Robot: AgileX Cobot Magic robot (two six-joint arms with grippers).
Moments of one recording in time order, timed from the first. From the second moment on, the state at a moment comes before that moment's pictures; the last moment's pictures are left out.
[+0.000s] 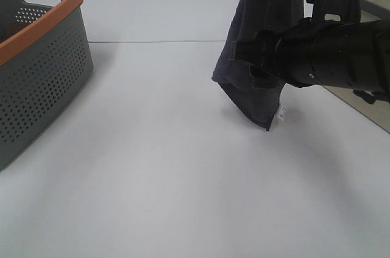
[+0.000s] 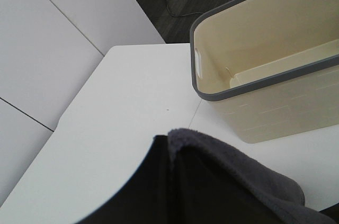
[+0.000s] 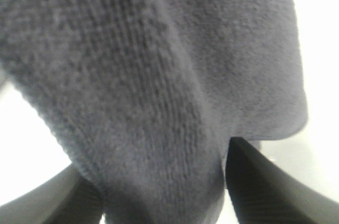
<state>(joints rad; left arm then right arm) -0.81 1.92 -2.20 0.04 0.71 0.50 0.68 1.44 -0.70 1.62 -0.46 -1.10</state>
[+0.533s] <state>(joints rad) -0.81 1.92 -2.20 0.04 0.71 0.50 0.68 1.40 -0.70 1.75 -0.60 -1.38</state>
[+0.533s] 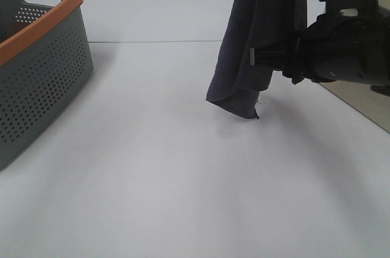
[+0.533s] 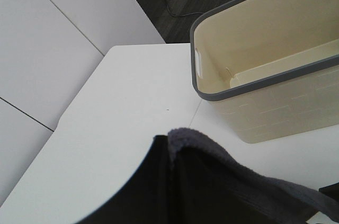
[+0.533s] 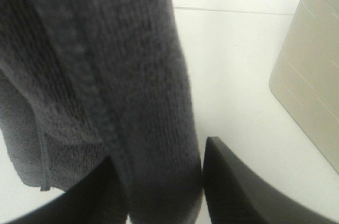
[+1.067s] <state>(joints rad) -0.81 1.92 -2.20 0.04 0.71 0.50 0.68 1.31 -0.67 1.74 -0.62 -1.47</state>
